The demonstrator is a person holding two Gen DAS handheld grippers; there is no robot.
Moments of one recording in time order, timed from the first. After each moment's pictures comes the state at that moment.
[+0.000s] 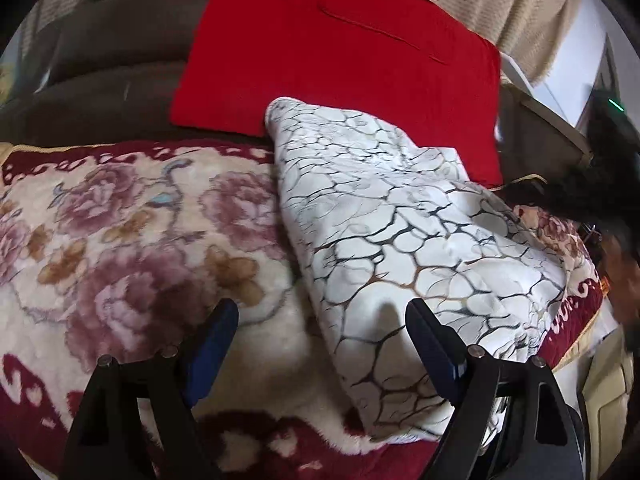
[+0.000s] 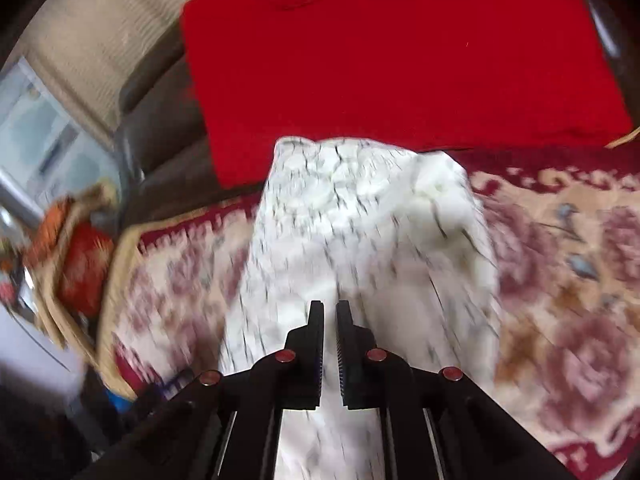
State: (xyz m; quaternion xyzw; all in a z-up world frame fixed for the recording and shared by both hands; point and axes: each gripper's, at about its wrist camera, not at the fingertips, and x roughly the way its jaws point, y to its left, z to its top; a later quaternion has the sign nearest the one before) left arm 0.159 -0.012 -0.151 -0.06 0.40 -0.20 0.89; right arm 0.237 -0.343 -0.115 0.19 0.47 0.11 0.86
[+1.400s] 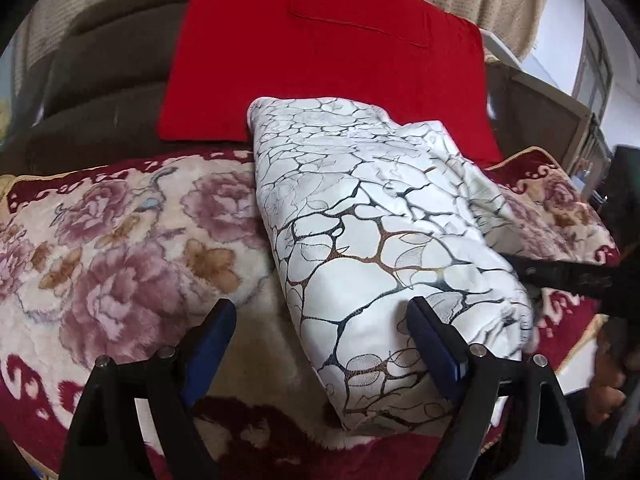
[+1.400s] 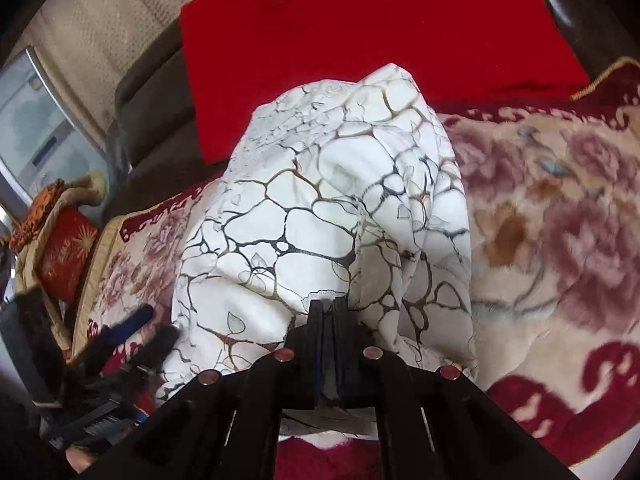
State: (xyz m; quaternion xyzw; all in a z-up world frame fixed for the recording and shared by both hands) left arm 0.130 -0.045 -0.158 -0.01 0.37 -0.19 0.91; right arm 0.165 -0.325 -0.189 0.22 0.42 0.07 0.88
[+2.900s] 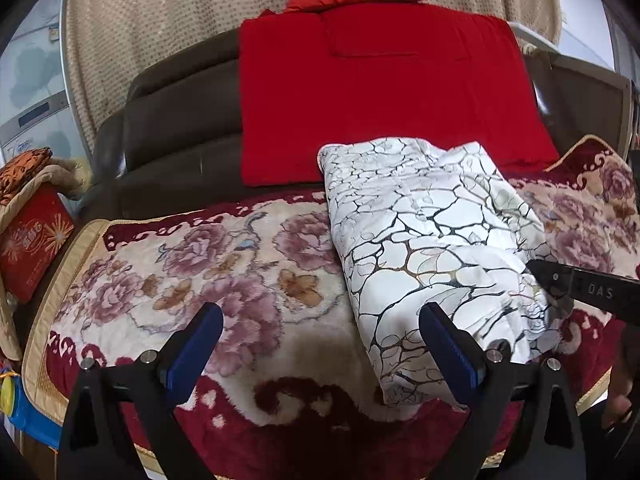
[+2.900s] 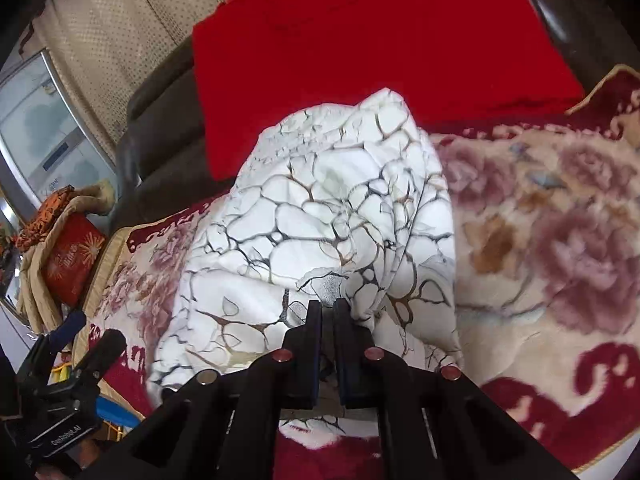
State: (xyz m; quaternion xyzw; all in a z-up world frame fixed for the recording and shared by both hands) left arm 0.077 -0.055 -0.109 0.10 0.33 -0.04 0.94; right arm 0.153 -0.335 -0.193 0.21 0.38 0.08 0.90
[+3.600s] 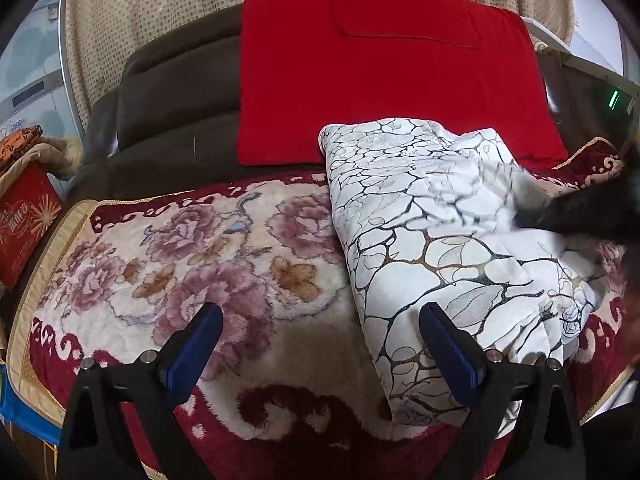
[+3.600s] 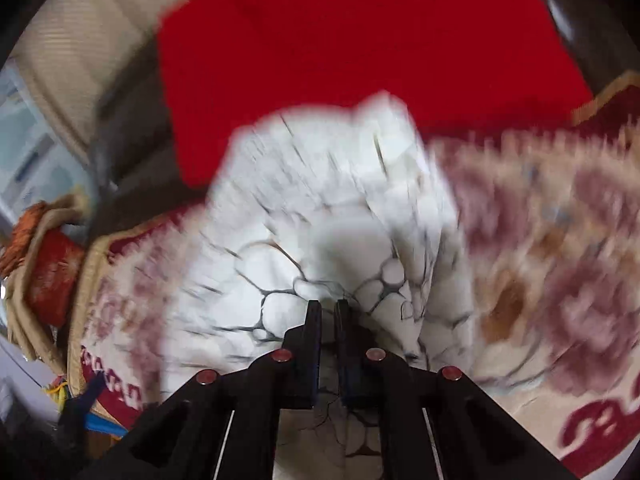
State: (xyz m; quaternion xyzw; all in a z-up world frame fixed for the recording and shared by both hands) left arm 0.102 -0.051 -0.133 0.08 0.35 -0.05 0.93; right arm 0.232 -0.337 -0.189 0.22 0.46 0.05 0.86
